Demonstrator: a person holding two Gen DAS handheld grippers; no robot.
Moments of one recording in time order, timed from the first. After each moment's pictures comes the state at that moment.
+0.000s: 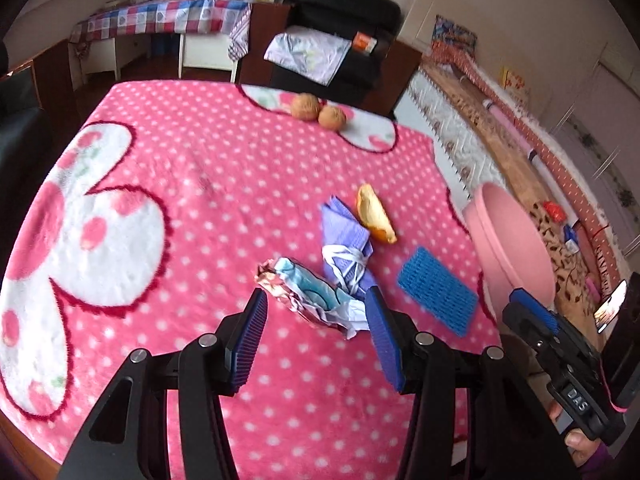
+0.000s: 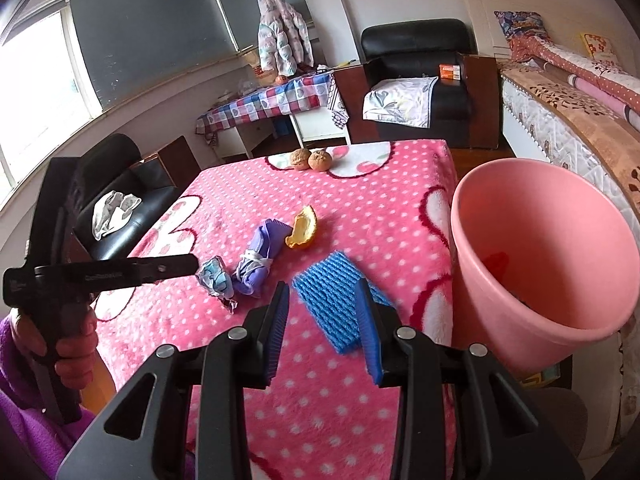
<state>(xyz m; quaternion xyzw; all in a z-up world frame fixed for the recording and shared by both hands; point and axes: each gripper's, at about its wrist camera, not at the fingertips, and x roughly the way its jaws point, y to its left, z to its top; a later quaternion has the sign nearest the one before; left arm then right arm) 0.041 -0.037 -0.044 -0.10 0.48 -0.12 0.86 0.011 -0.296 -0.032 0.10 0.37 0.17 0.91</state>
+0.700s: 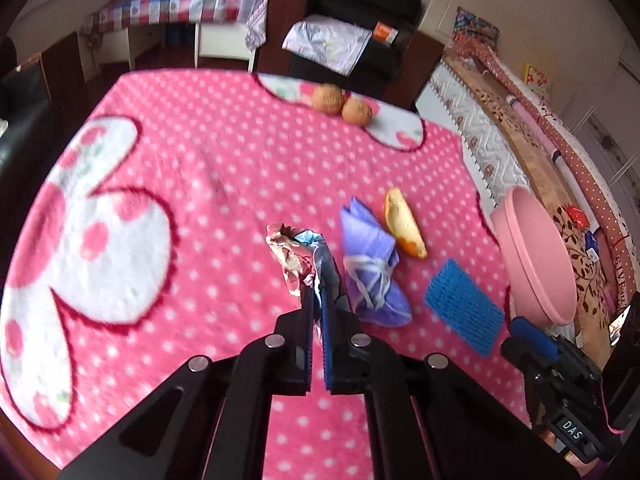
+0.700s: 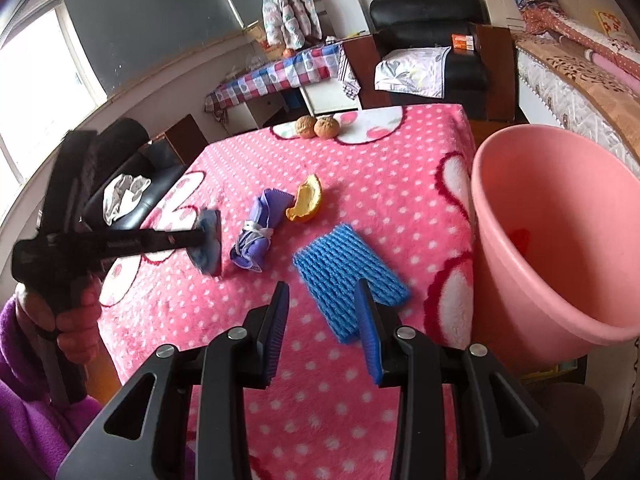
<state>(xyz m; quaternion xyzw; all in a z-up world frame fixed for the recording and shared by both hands) 0.067 -0.030 -0.050 -0.09 0.49 -0.08 0.86 0.031 -0.292 -0.052 0.10 0.42 0.20 0.88</state>
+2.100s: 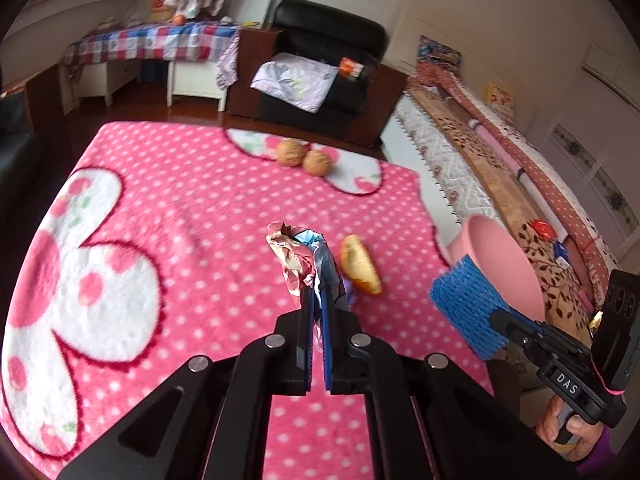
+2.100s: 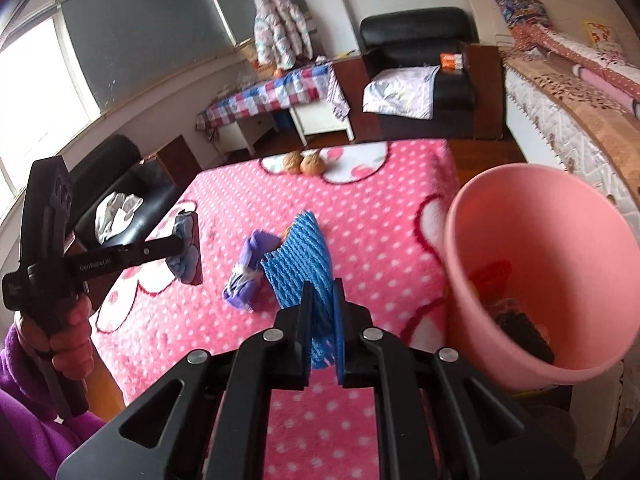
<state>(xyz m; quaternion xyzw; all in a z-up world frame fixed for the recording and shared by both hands) 0.061 -0.038 -0.016 -0.10 0.43 -0.14 0.89 0.039 -0.312 -0.023 0.11 0.38 0.17 0.90</state>
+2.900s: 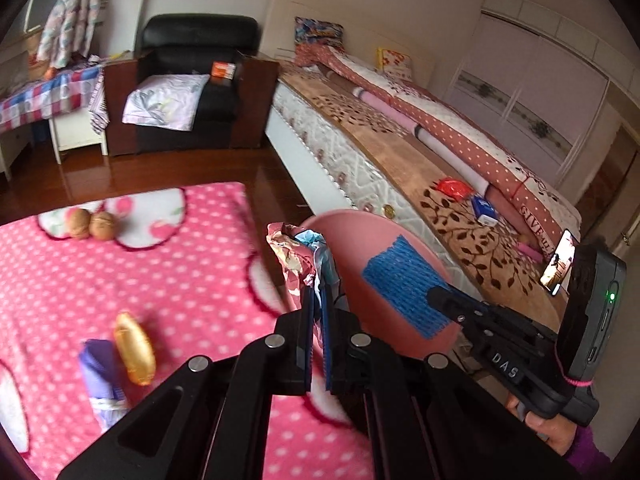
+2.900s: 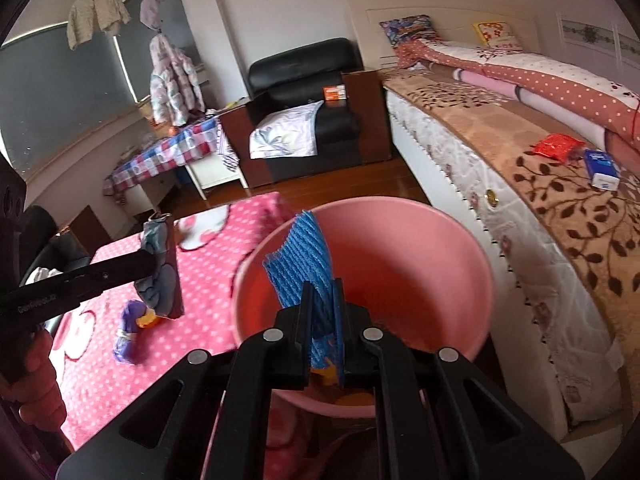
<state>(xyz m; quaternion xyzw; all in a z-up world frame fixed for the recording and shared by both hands) 0.093 -0.229 0.006 -0.03 0.40 -0.32 0.86 0.036 -0.434 -0.020 0.14 0.34 -0.02 0.93</state>
